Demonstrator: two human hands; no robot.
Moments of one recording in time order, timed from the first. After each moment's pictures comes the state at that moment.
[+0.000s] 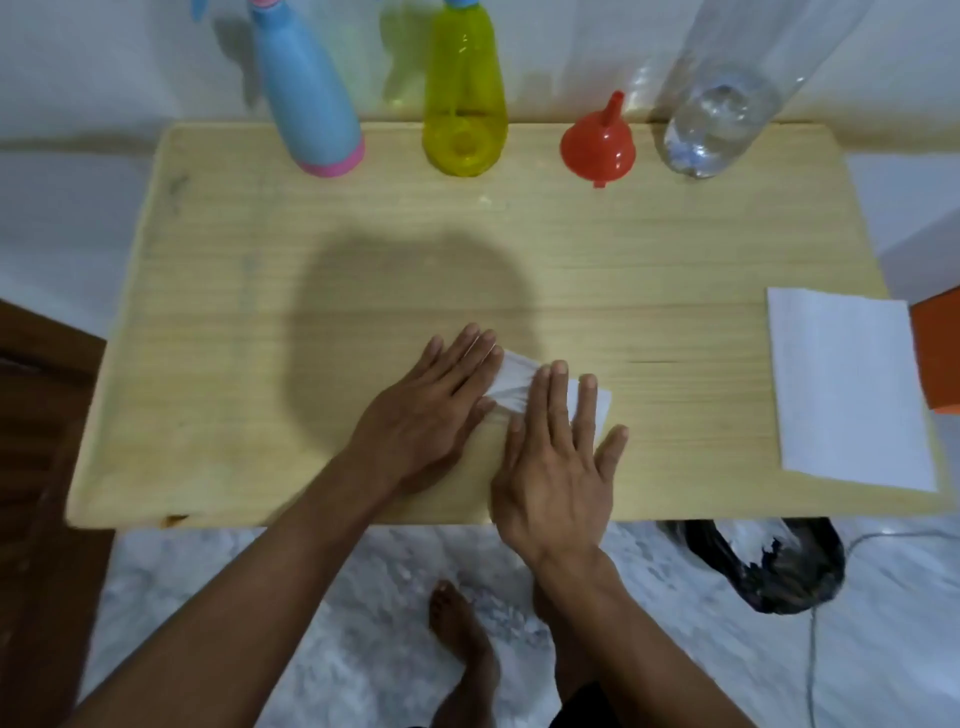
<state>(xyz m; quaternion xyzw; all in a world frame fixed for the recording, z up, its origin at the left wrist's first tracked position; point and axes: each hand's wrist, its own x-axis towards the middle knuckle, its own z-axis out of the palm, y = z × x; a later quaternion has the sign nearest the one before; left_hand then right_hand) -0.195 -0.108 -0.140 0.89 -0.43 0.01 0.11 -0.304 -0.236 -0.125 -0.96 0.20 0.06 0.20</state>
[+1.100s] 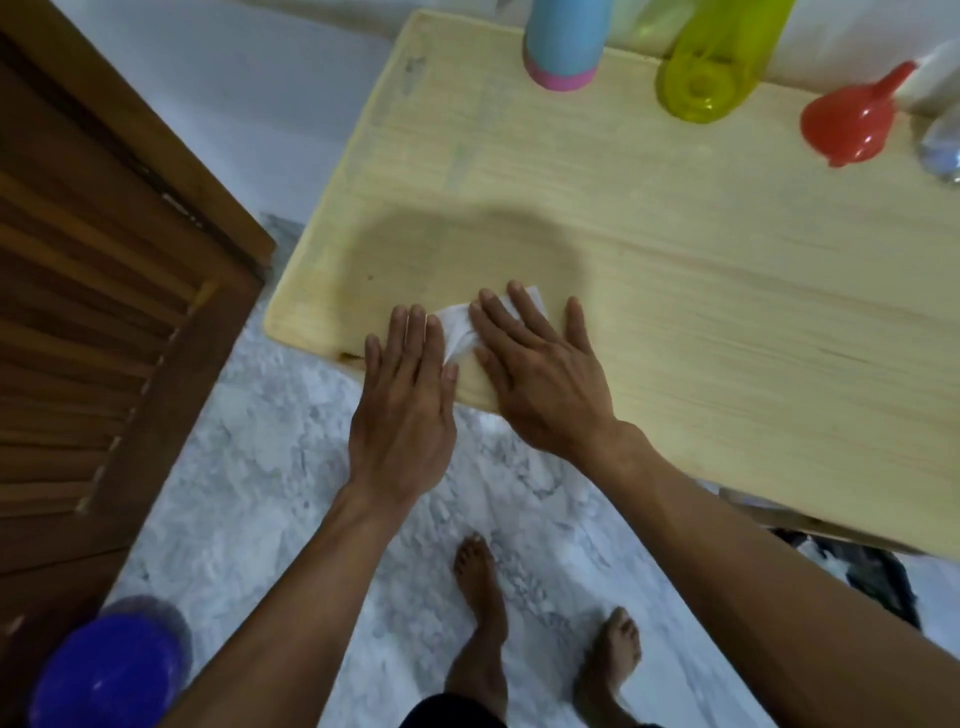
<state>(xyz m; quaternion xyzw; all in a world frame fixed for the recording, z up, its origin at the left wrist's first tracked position) -0.311 0.021 -0.144 0.98 -0.04 0.09 0.15 -0.258 -0.142 -0.141 -0.96 -0.25 0.00 0.16</state>
